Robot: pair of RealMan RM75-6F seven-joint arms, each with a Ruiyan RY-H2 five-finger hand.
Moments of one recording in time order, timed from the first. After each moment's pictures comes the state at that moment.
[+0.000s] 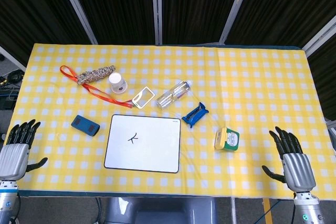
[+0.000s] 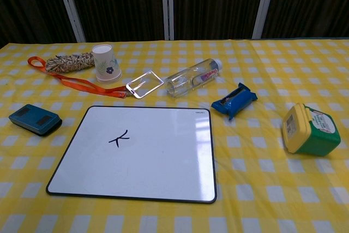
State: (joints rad) left arm -0.08 -1.27 -0.03 -1.52 1.48 1.48 0.11; right arm 0.05 -1.22 0.02 -1.64 -1.59 1.53 -0.01
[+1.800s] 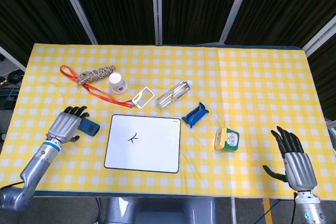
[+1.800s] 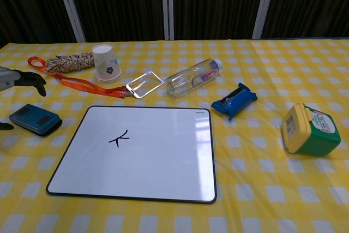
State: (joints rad) left arm -0.50 -1.34 -0.11 -1.41 1.28 0.89 0.41; right arm 0.05 -1.21 0.03 -1.65 -1.56 1.50 0.03
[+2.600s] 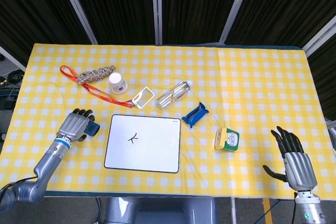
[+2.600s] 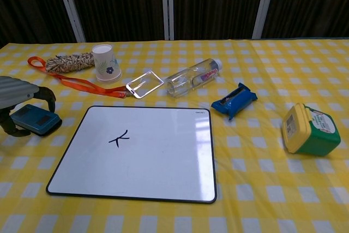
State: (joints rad) left arm -0.58 -1.43 -0.08 -1.34 1.14 0.83 0.47; right arm 0.05 -1.21 0.02 -1.65 -1.57 1.50 0.03
